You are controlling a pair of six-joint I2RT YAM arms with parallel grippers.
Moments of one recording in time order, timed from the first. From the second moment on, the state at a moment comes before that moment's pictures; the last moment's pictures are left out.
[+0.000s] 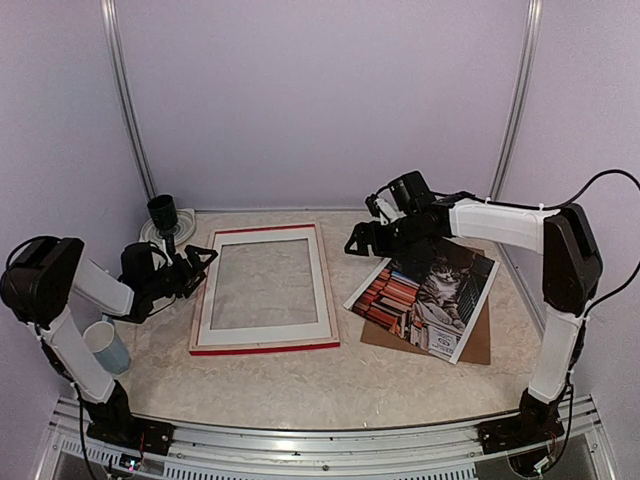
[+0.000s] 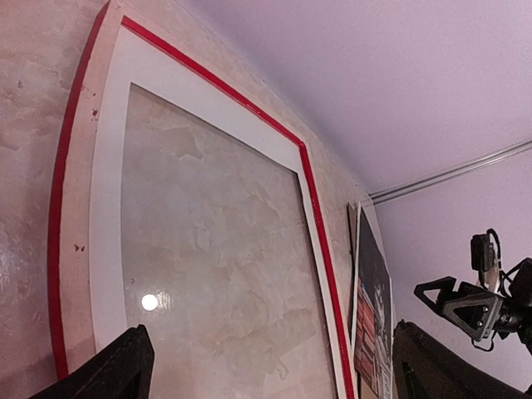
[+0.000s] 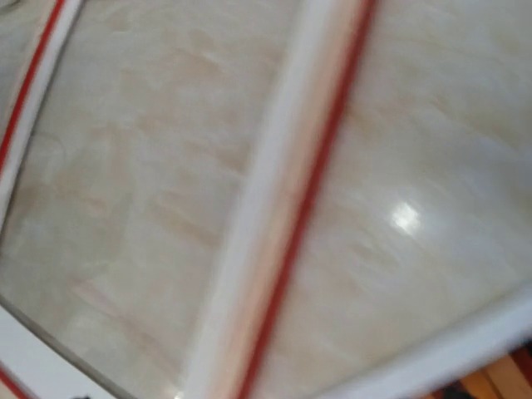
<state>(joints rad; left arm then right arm) -0.06 1.69 0.50 0.86 0.54 -0.86 0.58 1.92 1.53 -0.40 -0.29 0.38</state>
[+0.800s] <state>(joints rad) -0.55 1.39 0.79 0.39 0.04 -0.67 0.26 1.59 0.93 -0.21 -0.21 0.50</state>
